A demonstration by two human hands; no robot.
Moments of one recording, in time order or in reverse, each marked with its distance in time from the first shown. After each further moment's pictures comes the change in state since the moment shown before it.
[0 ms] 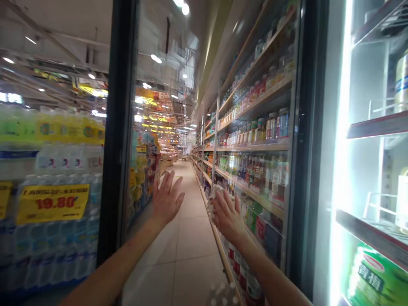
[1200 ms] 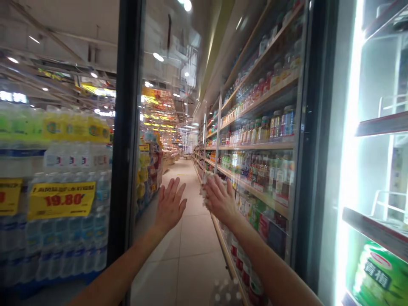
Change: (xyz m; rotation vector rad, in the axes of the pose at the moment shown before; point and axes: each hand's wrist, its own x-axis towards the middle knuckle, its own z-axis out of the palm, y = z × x) left_hand -0.026 -0.009 -0.002 -0.019 -0.007 0.042; right_hand 0.053 -0.015 0.009 -0.009 0.011 -0.041
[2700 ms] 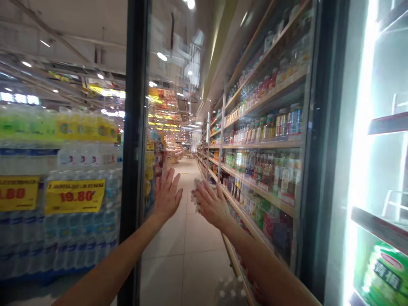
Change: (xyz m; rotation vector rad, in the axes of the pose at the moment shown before) left_hand 0.011 -0.032 -0.007 0.026 0.042 -0.049; right_hand 0.004 -0.039 0.012 0.078 -0.070 -0.124
